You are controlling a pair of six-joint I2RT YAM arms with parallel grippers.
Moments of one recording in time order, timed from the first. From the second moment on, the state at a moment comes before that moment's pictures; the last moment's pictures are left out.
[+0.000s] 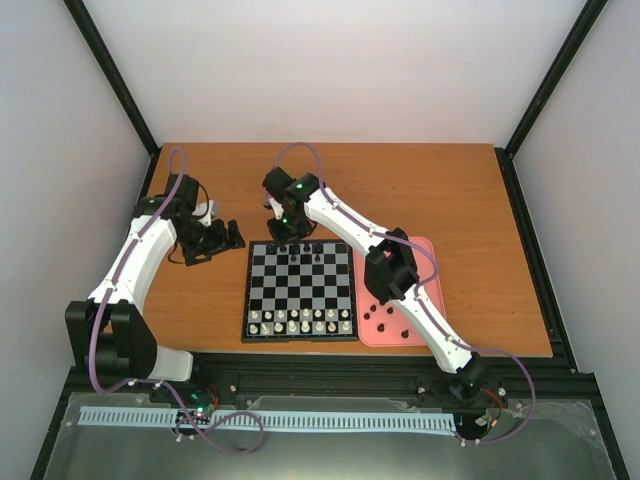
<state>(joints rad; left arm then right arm) -0.05 1.39 1.18 -1.09 0.31 -0.32 0.80 2.61 2.56 -1.23 -0.24 0.25</state>
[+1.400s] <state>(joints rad) -0.05 1.41 1.20 -1.10 0.33 -0.32 0.61 1.29 0.87 -1.23 -0.10 0.68</state>
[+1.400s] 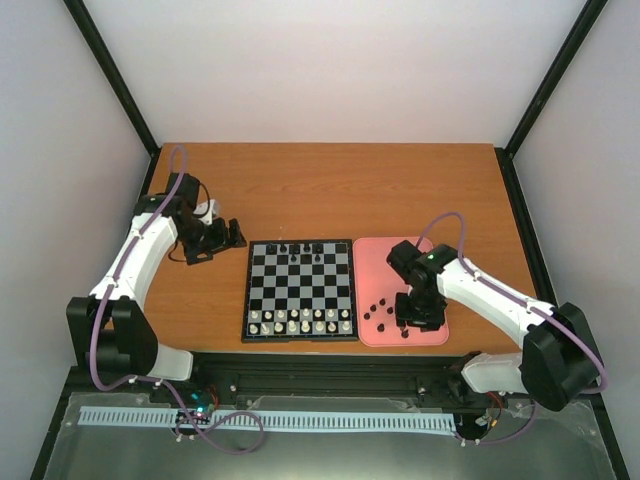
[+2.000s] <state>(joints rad) -0.05 1.41 1.20 -1.10 0.33 -0.32 0.56 1.38 0.71 -0.97 -0.17 0.70</state>
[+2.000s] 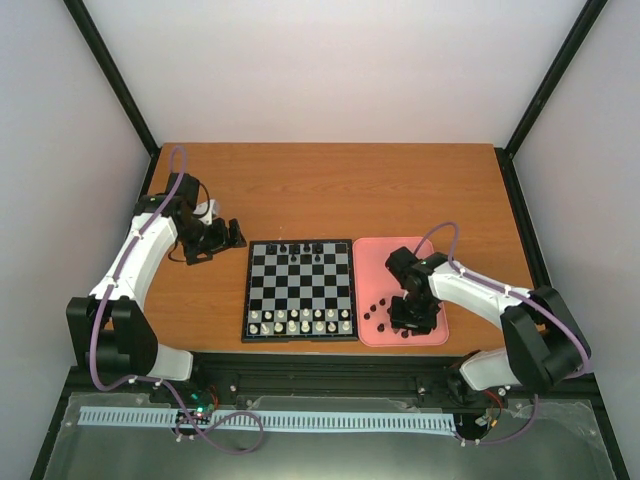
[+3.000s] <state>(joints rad) -0.05 1.41 1.20 -1.10 0.33 -0.32 0.56 1.30 0.76 -1.06 -0.14 0.76</state>
